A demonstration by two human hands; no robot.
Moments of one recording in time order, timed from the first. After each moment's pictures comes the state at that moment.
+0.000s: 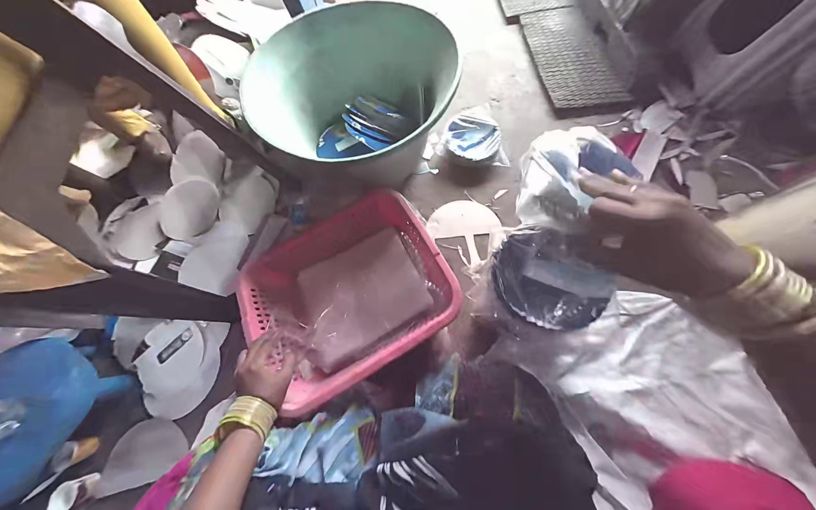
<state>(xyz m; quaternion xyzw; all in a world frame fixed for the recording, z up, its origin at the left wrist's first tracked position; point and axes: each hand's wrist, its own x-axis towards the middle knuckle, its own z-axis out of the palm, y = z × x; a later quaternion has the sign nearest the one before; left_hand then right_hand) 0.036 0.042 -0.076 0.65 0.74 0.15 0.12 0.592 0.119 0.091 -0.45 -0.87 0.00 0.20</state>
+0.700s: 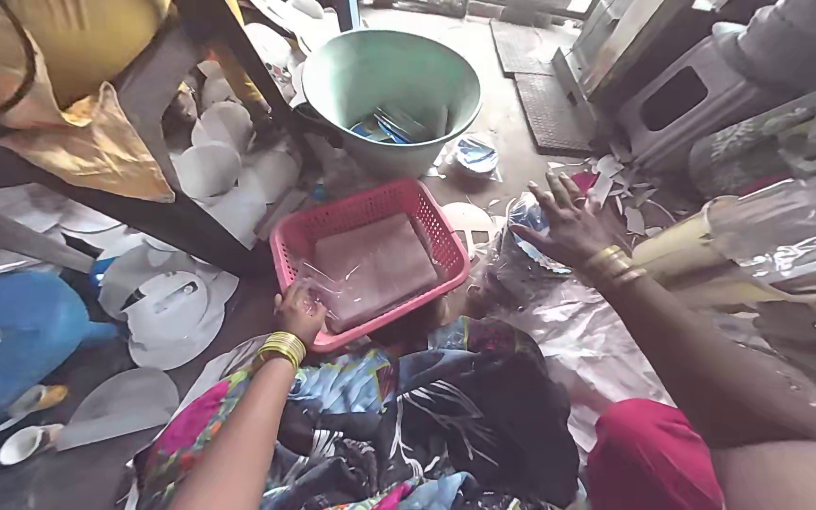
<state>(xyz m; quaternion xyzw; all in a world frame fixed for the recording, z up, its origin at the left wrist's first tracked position) 0.034 0.039 -0.068 0.64 0.71 0.16 0.24 0.511 0.096 0.085 -0.66 -0.75 -0.02 0.03</state>
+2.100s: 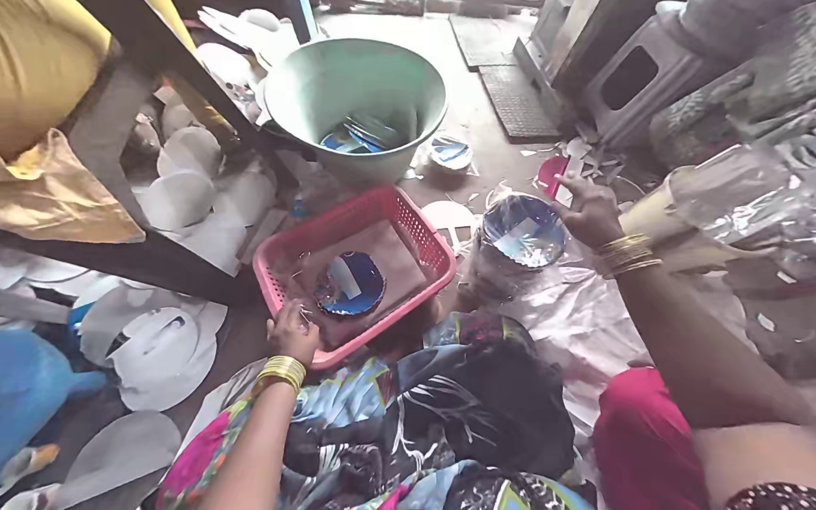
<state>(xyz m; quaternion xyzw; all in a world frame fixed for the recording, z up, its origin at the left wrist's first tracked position) 0.036 0.038 -0.069 0.65 0.72 0.14 0.22 0.575 0.086 0.088 -0.74 -0.65 0.07 0.19</state>
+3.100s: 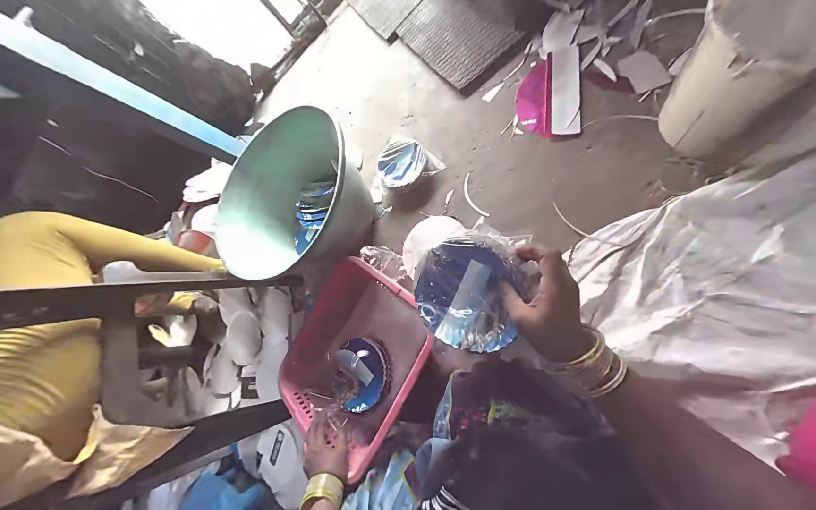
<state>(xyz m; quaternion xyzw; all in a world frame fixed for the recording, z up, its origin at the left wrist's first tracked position) 0.050 0.048 -0.067 0.60 0.79 -0.05 0.11 0.532 0.031 -0.024 -0.70 -0.42 0.08 0.58</state>
